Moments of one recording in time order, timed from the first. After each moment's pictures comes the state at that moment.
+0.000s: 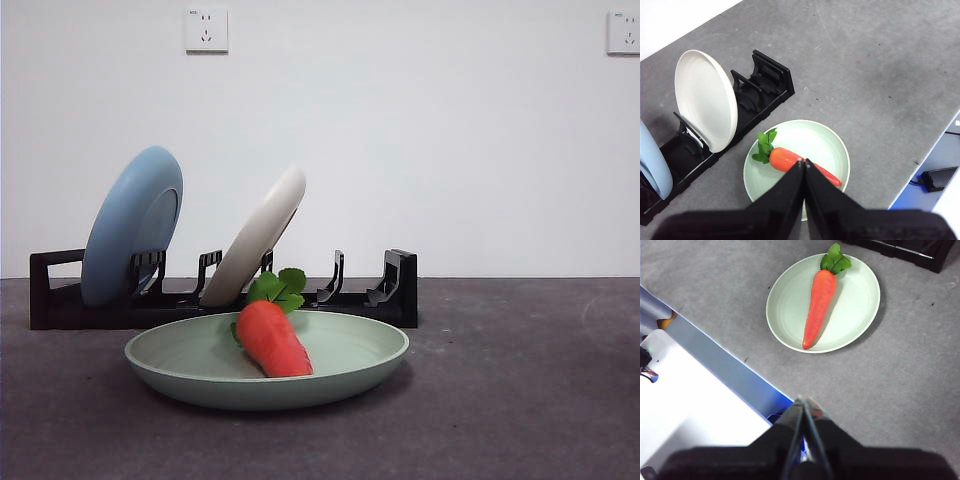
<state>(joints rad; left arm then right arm) -1.08 0.89 1.20 -0.90 -0.36 -0.10 0.86 0.76 1.01 -1.01 -0.05 0.27</state>
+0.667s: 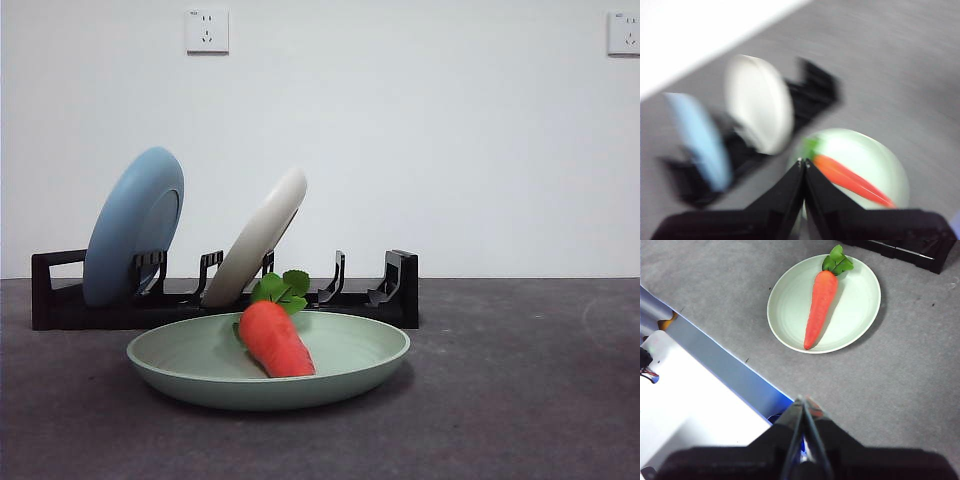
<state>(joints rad) -1.00 0.88 1.20 -0.85 -0.55 -0.09 0.86 0.76 1.01 -1.01 -0.05 0.27</state>
